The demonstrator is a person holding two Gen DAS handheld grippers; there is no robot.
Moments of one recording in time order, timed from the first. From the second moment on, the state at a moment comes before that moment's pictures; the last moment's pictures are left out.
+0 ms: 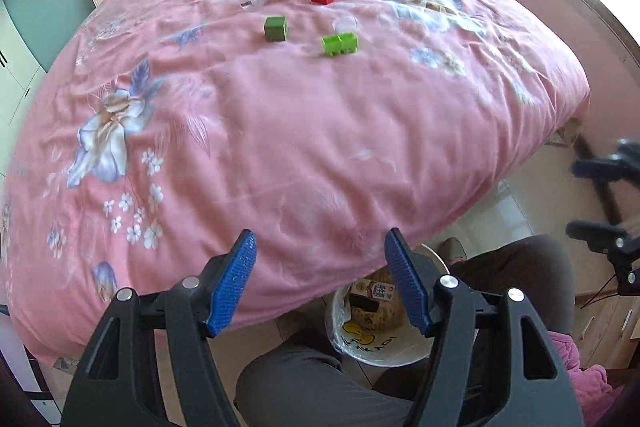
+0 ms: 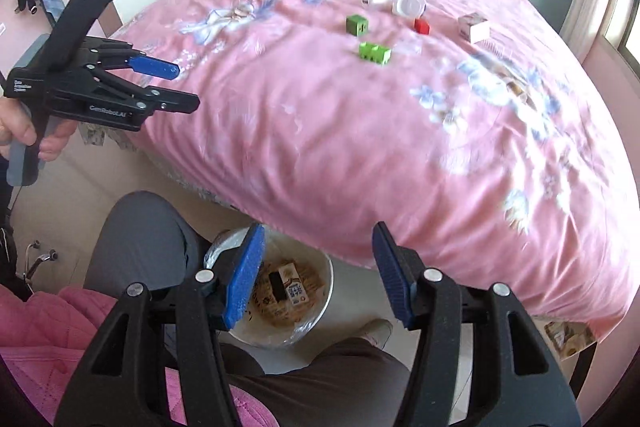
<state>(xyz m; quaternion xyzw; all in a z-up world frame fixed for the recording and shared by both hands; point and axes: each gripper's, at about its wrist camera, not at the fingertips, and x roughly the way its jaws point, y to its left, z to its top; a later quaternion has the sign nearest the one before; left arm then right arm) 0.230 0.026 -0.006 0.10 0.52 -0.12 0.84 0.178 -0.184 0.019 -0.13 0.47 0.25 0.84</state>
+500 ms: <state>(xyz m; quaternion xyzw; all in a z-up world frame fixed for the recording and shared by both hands) 0.331 0.021 0.017 0.09 0.51 -0.11 0.85 0.263 -0.165 0.062 -0.16 0.41 0.26 0.86</state>
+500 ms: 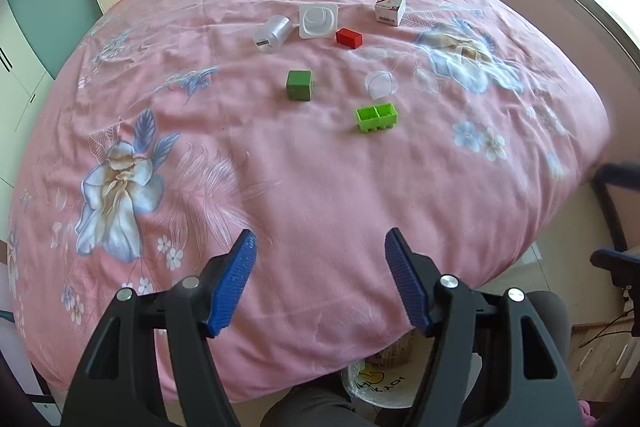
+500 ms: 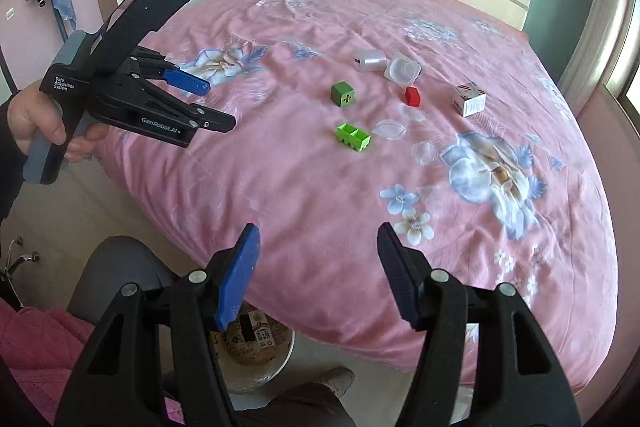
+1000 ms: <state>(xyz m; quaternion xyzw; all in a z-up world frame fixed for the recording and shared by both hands) 0.463 0.020 -0.031 0.04 0.54 -0.10 0.83 0.372 -0.143 0.013 -0.17 0.43 0.30 0.84</state>
